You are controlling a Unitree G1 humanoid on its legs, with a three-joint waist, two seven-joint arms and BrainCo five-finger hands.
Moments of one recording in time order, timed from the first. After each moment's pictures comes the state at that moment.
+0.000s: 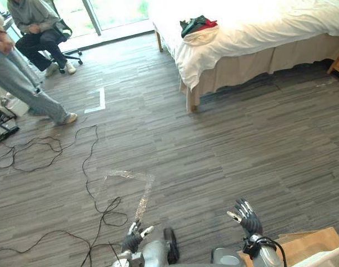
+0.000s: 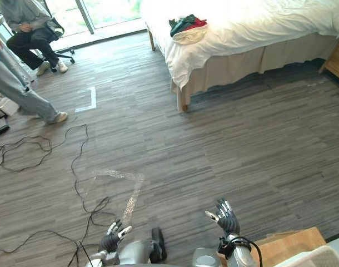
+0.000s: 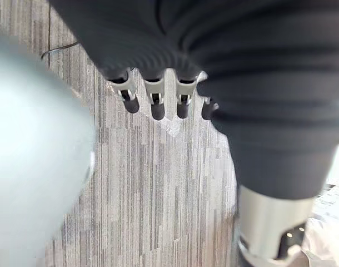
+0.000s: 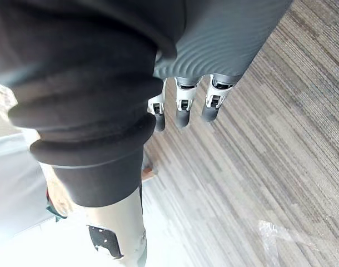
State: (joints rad) left arm 0.29 0.04 -0.04 0.65 -0.39 -0.22 -0.06; right arm 0.22 -0.14 0.04 0.64 0.44 -0.34 0.20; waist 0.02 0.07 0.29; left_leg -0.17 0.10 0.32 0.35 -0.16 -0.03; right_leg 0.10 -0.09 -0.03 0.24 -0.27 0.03
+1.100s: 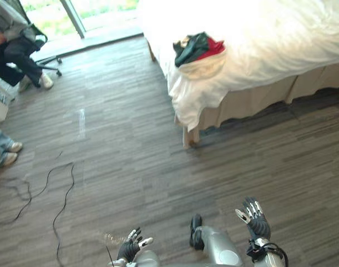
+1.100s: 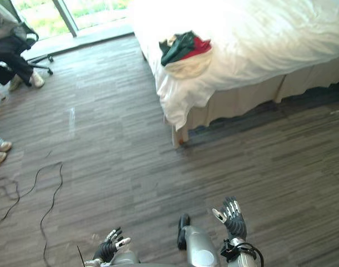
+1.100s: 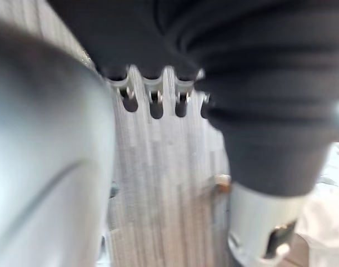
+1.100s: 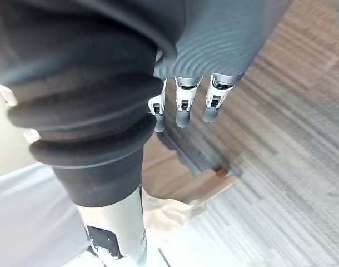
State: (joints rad) left arm 0.30 0.14 -0.07 0.68 -0.34 -0.17 -0.17; right arm 0.30 -0.11 -0.07 0.47 0.54 -0.39 0.26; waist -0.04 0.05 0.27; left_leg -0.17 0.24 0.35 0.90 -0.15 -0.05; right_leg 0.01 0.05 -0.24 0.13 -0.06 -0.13
